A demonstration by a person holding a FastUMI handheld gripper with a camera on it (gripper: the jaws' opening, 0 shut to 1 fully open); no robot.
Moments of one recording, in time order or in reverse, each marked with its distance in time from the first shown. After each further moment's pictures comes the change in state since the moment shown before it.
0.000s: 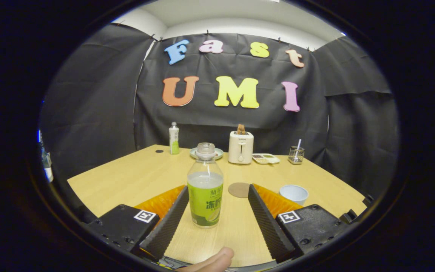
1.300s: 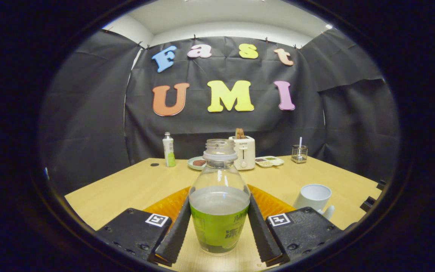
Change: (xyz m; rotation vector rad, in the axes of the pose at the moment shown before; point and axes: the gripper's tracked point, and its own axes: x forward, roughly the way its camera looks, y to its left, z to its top) arm 0.036 0.026 0.011 0.115 -0.065 -0.014
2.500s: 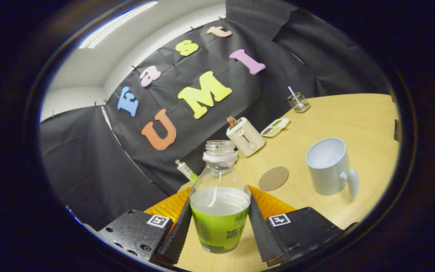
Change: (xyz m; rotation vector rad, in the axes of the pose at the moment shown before) arm 0.001 -0.030 0.016 0.671 0.074 0.220
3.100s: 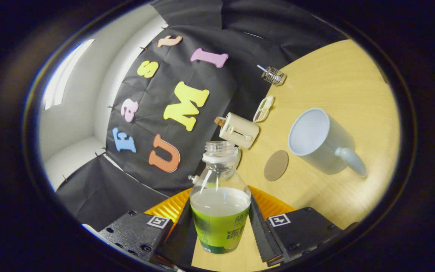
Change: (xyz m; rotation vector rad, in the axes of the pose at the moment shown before) arm 0.001 -0.011 0.024 0.426 0.021 0.143
